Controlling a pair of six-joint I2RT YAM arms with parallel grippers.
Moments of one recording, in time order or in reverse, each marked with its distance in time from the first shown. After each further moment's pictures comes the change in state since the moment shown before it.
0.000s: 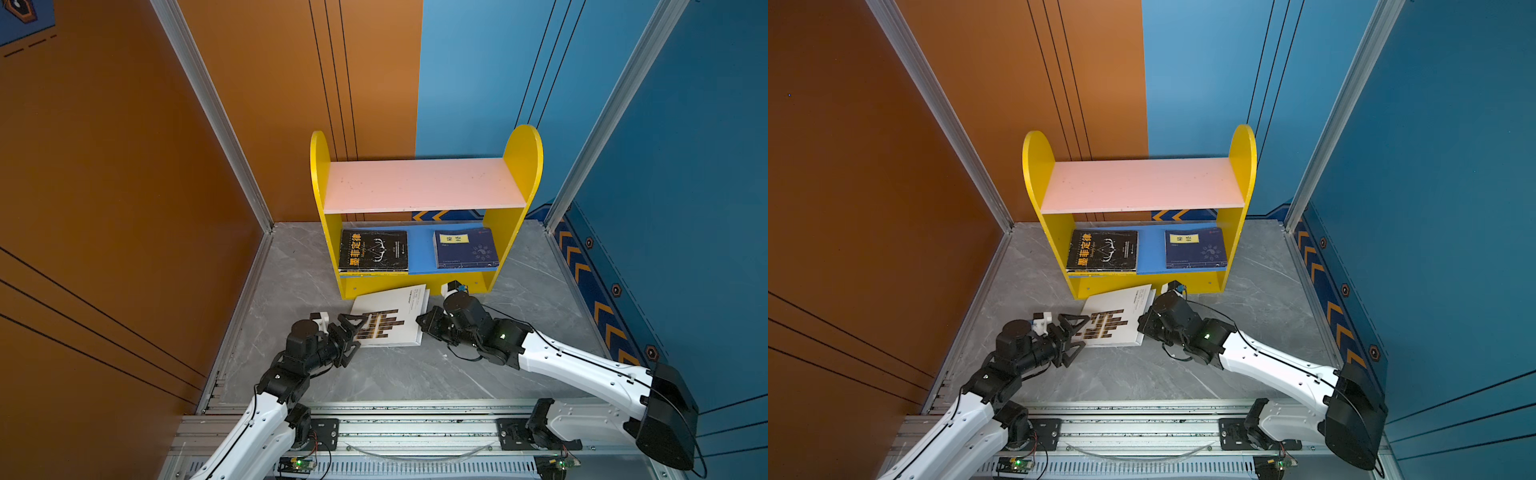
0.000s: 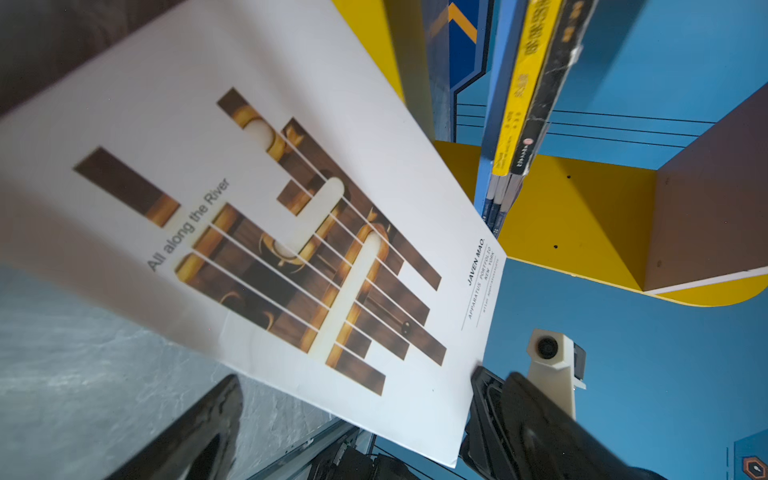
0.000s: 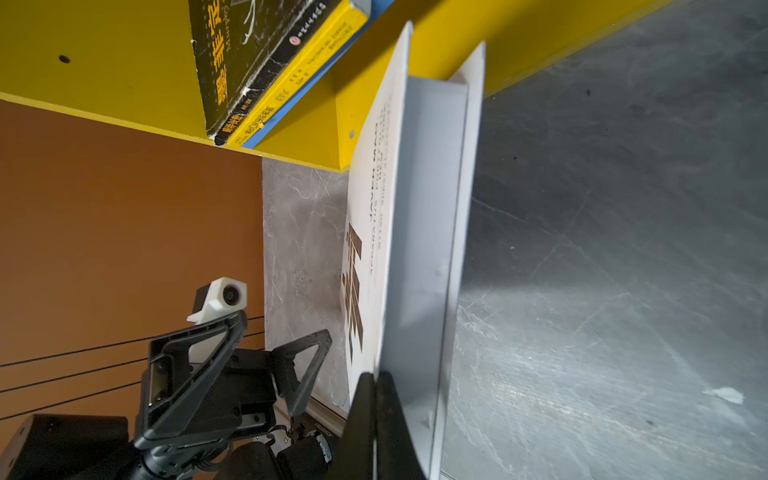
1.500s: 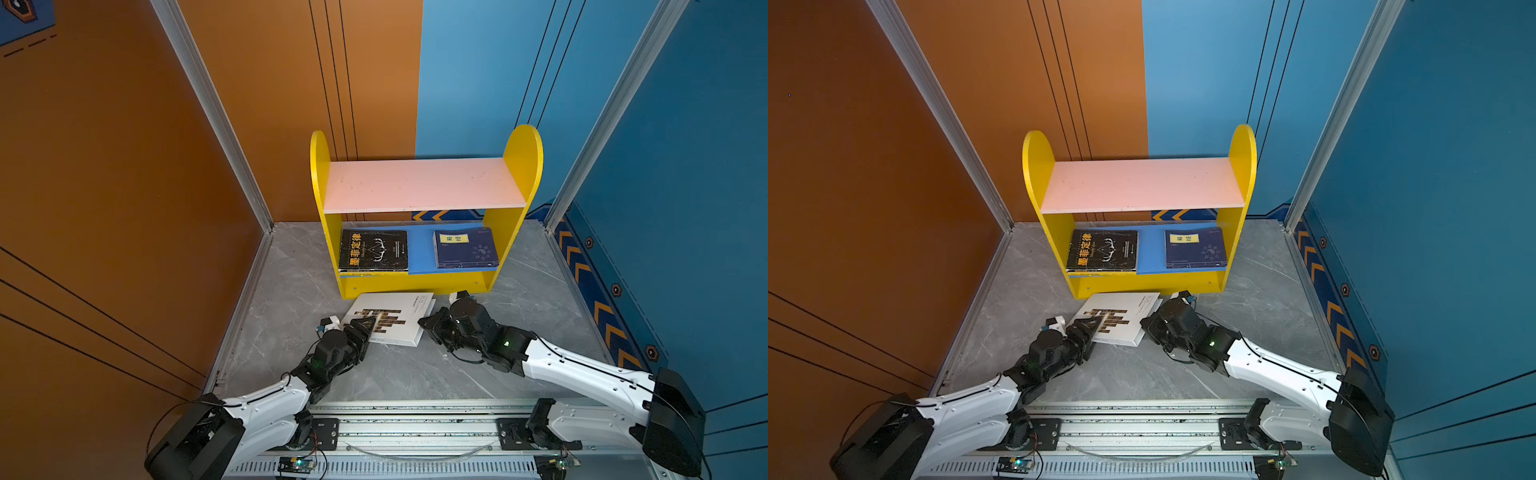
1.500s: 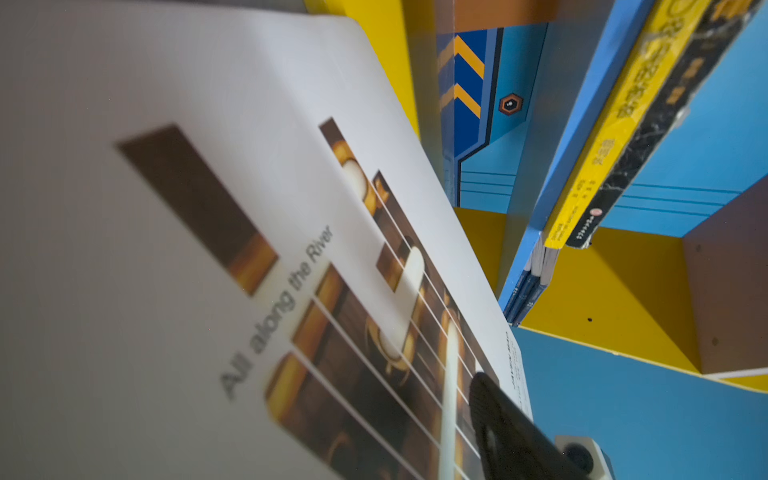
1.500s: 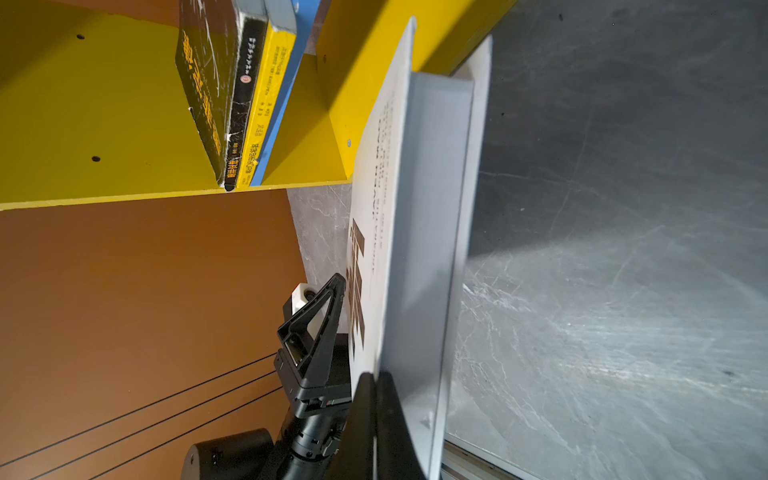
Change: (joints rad) left arm -0.261 0.424 -0.137 0.655 -0.436 -0.108; right arm -0.006 -0.044 -0.102 0.117 -0.014 0.282
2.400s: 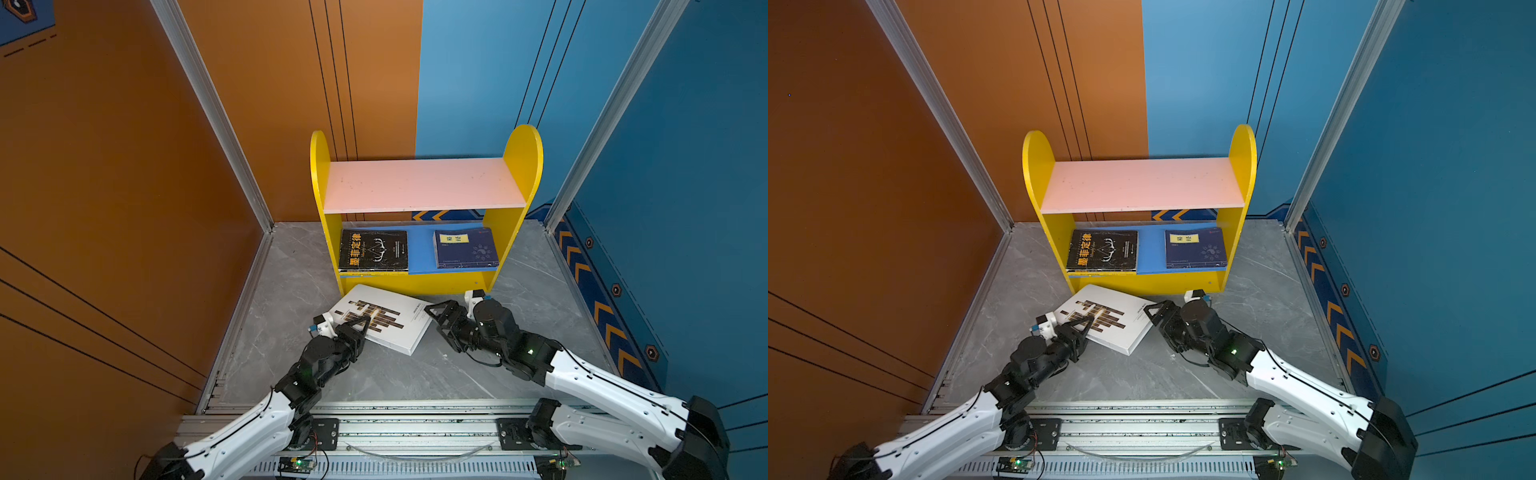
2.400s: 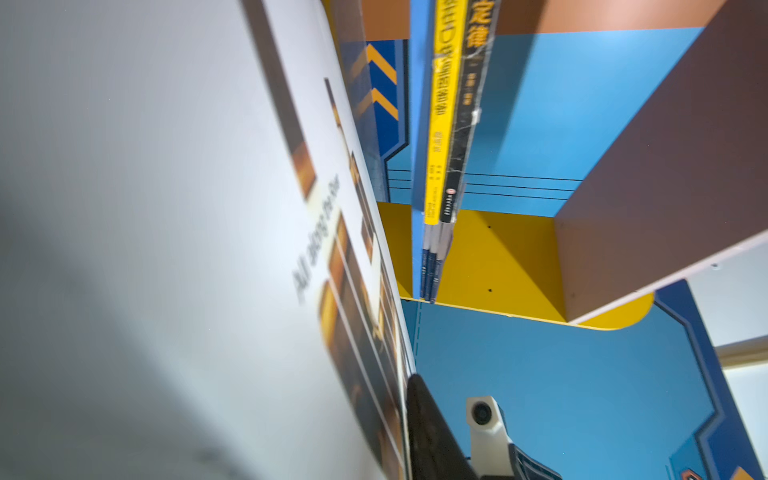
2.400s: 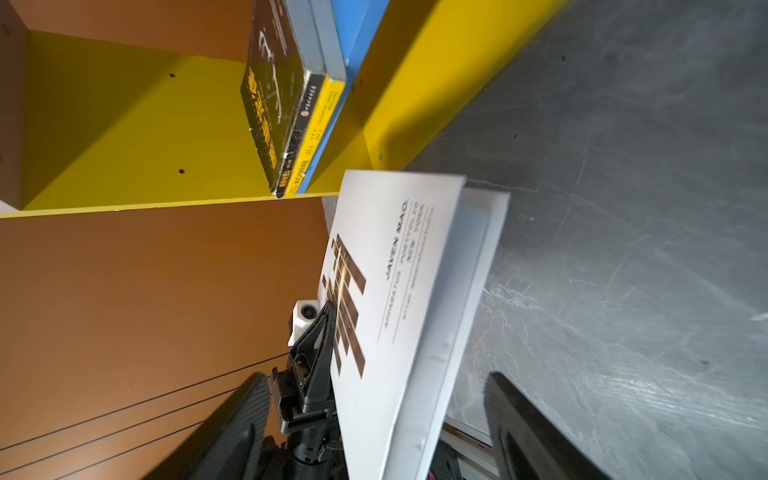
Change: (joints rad) left arm -0.019 -0.401 0.002 -0.211 -0.037 -0.025; right arm -0.071 -0.206 -0.063 -0.031 -0.039 -0.022
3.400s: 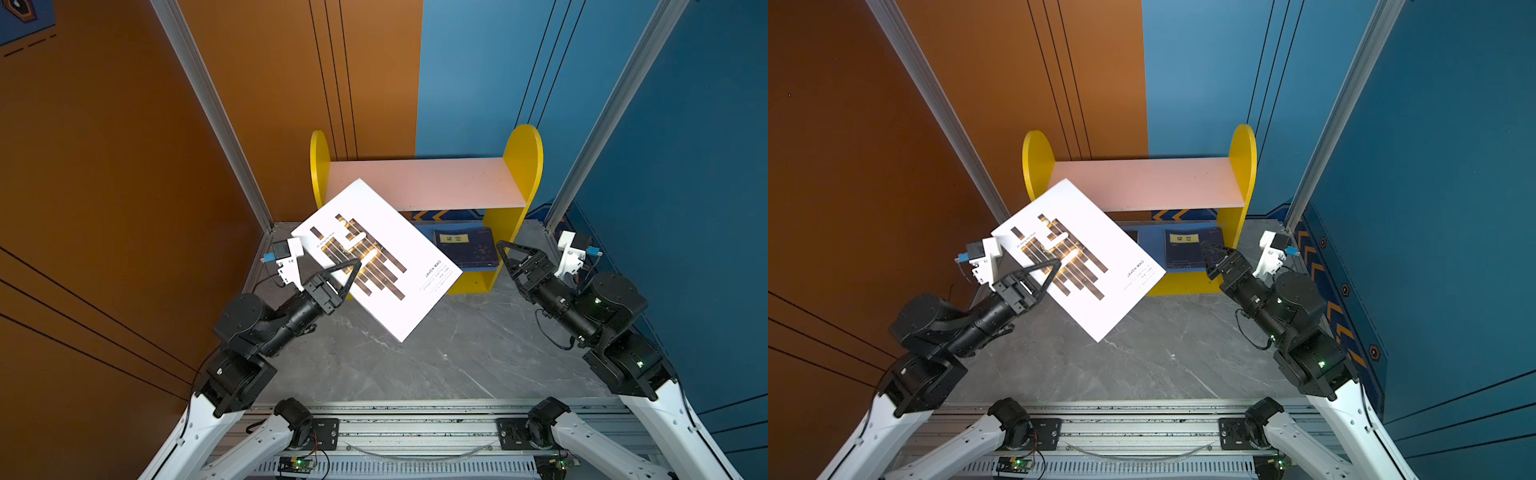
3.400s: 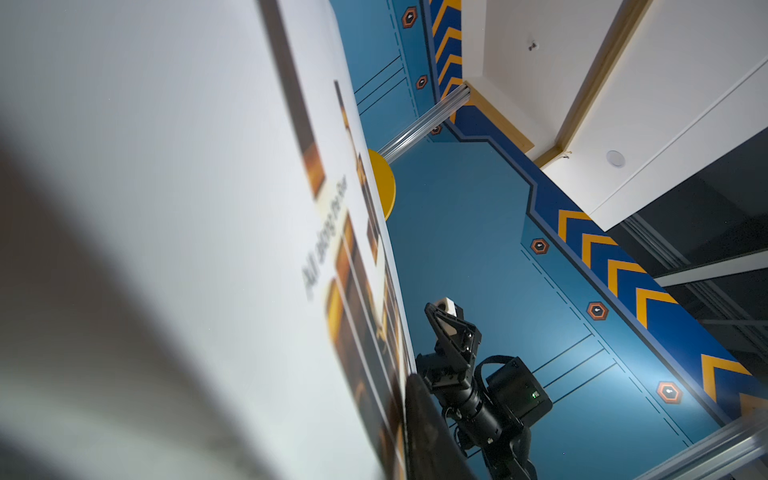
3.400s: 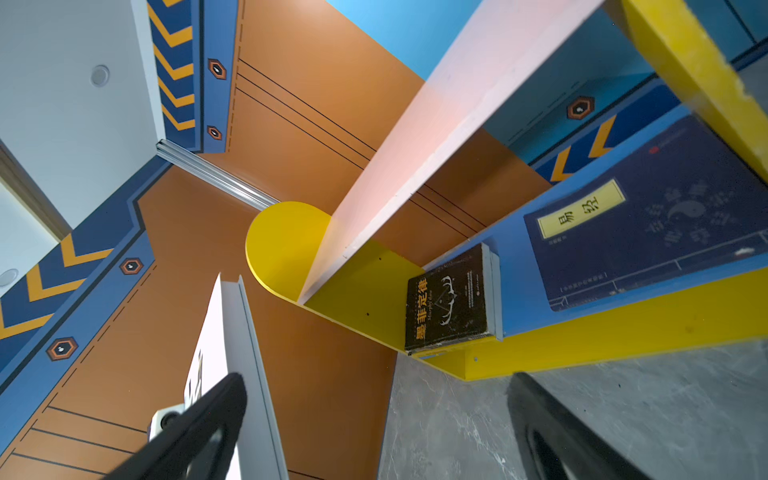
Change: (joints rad) left arm 0.045 0.091 0.963 -0.493 0.262 0.609; right arm -0.340 -0.205 0.471 -0.227 0.014 -0.460
